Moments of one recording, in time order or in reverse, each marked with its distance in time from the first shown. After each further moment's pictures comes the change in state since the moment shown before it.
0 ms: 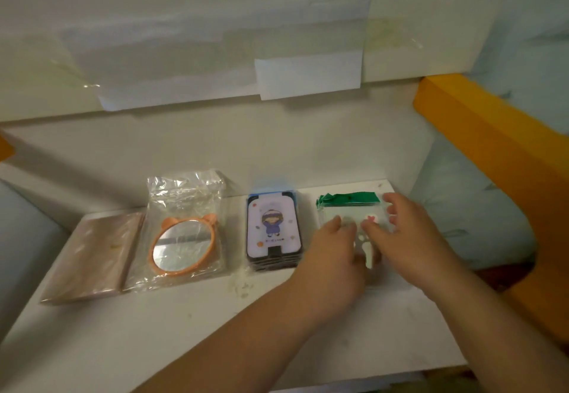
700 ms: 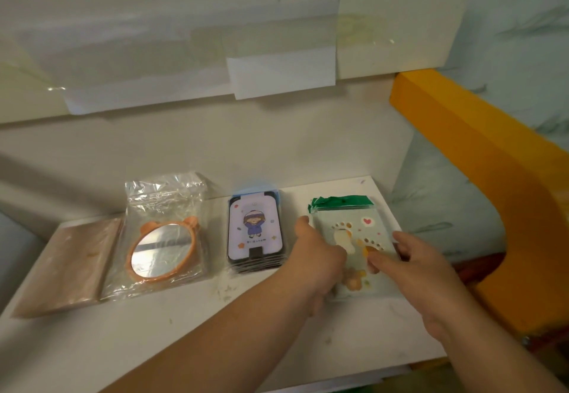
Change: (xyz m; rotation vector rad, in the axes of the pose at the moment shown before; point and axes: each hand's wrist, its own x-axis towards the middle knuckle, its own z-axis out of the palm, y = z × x) left_hand 0.011 0.012 0.009 -0.747 -0.010 -0.635; right_hand -0.030 0.048 -0.004 0.487 -0.106 0.261
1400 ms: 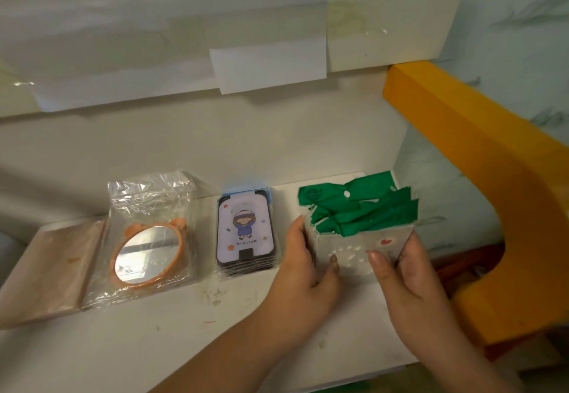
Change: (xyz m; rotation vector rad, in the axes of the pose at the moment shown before) left_hand -0.014 -0.033 -0.016 0.151 -0.025 0.766; right_hand -0.019 0.016 0.009 0.124 0.004 -0.450
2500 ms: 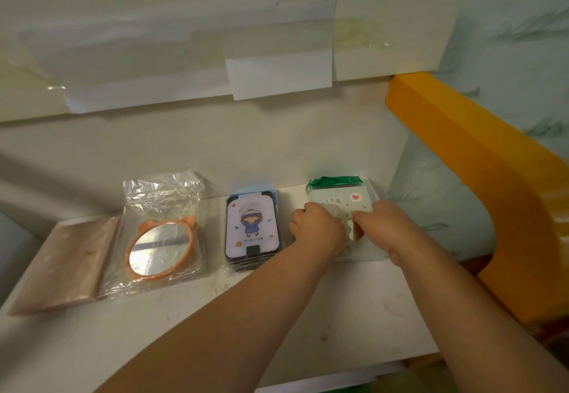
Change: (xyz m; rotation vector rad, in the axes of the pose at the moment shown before) left_hand 0.092 -0.007 0.035 0.500 0.032 -0.786; right_hand 0.099 -0.011 0.012 -0.467 -0.067 0.498
